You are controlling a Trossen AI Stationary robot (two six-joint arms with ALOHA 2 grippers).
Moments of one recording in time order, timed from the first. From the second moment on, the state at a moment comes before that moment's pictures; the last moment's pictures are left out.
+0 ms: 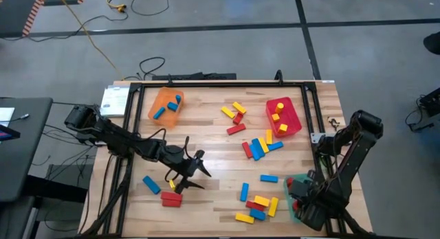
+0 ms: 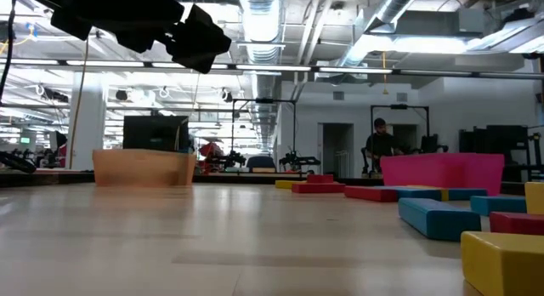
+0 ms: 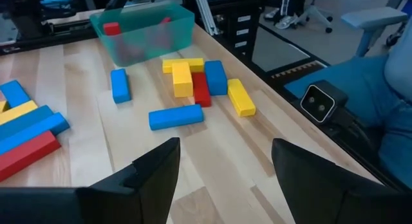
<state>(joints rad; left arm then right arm) -0.31 1.44 0.67 0.43 0.15 0.09 1.01 1.56 1.22 -1.23 0.13 1.43</state>
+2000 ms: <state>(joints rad) -0.31 1.44 0.67 0.39 0.12 0.11 0.73 1.87 1.22 -0.76 0.21 0.82</state>
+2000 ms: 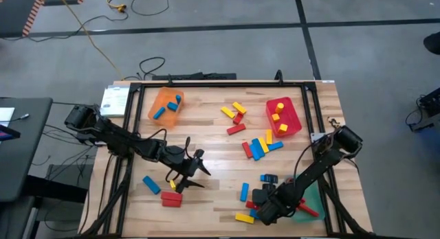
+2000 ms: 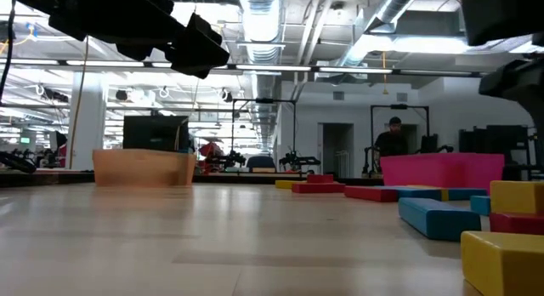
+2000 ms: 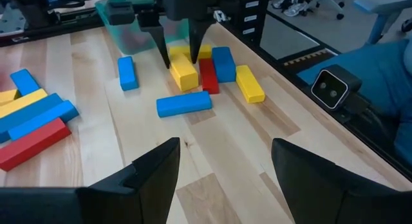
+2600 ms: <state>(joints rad) -0.31 1.44 0.67 0.39 0.10 0.11 0.71 1.87 1.19 -0.73 0.22 0.76</state>
